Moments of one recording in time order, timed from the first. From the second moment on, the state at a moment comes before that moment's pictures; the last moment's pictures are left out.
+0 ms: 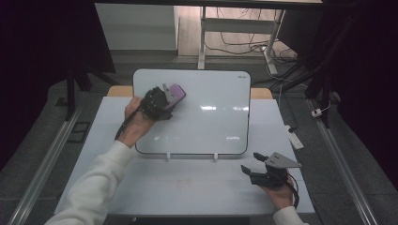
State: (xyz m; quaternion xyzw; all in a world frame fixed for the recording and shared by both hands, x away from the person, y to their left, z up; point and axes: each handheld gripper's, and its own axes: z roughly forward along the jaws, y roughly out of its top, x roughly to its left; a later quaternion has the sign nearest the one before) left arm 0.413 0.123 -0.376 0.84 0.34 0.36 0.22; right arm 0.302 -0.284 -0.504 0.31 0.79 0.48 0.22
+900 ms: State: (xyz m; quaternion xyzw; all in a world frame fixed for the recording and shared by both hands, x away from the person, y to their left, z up) left arm 0.363 0.144 -0.432 0.86 0.31 0.36 0.20; right arm 0.302 -0.283 -0.504 0.31 0.79 0.48 0.22
